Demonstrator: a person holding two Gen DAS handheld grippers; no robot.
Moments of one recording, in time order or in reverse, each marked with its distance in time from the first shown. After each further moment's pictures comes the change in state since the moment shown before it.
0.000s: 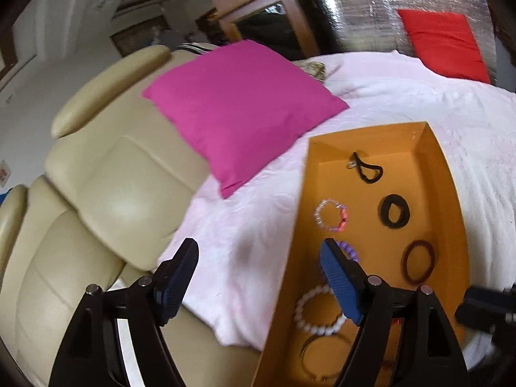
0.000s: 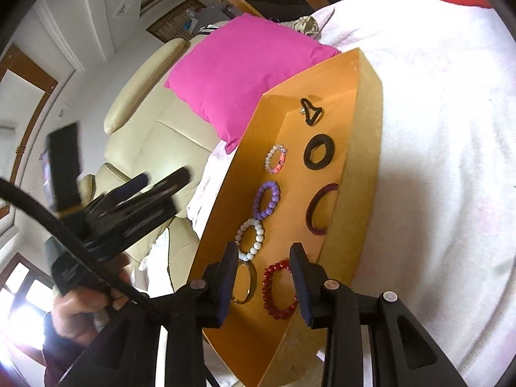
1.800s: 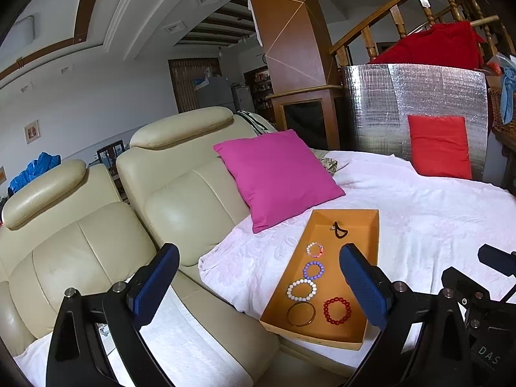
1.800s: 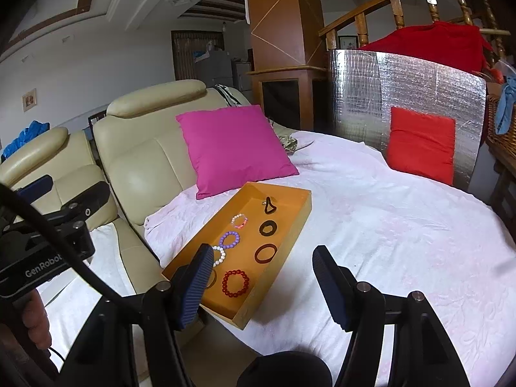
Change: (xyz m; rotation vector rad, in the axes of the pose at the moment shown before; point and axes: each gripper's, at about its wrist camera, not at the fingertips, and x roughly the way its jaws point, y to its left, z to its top) left arm -0.246 0.048 -0.072 -0.266 -0.295 0.023; right arm -0.187 0.164 -0.081 -0.452 -0.330 -0.476
